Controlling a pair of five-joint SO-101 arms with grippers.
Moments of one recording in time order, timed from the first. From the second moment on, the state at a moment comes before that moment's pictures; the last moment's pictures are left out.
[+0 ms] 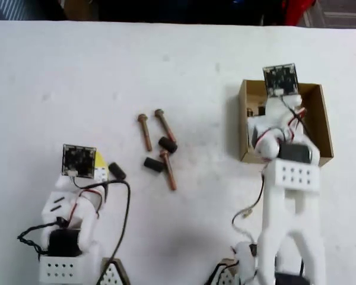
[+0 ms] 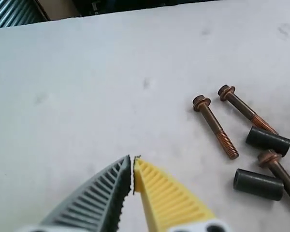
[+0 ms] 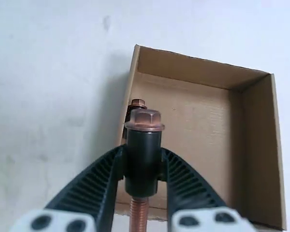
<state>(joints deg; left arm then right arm) -5.7 -104.0 95.6 48.2 -4.5 5.7 -29.8 38.6 45.0 17.1</state>
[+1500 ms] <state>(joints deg) -9.2 -104.0 95.6 47.7 -4.5 4.8 8.6 4.7 56.8 17.1</state>
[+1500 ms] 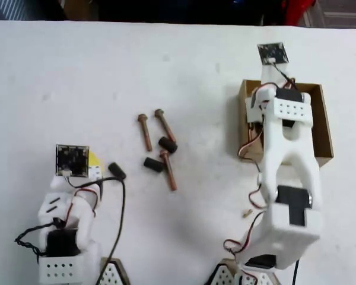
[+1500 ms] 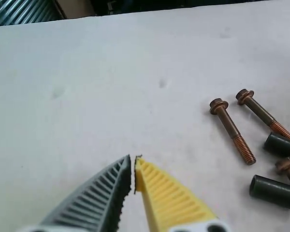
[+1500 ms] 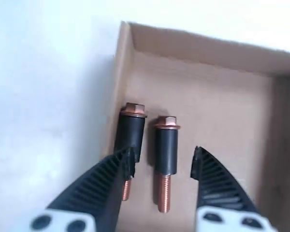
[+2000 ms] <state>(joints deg) -14.2 -104.0 95.6 50.7 -4.5 -13.0 -8.0 4.7 74.3 17.0</state>
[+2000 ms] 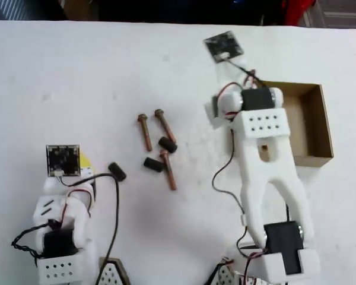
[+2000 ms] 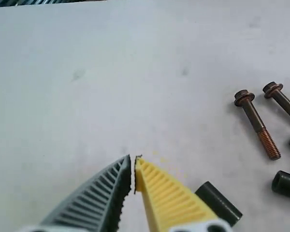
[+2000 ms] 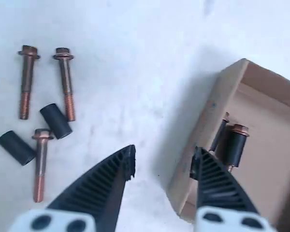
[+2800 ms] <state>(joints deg) -15.4 -104.0 95.6 52.1 -4.6 -36.1 -24.9 5.1 84.5 17.0</state>
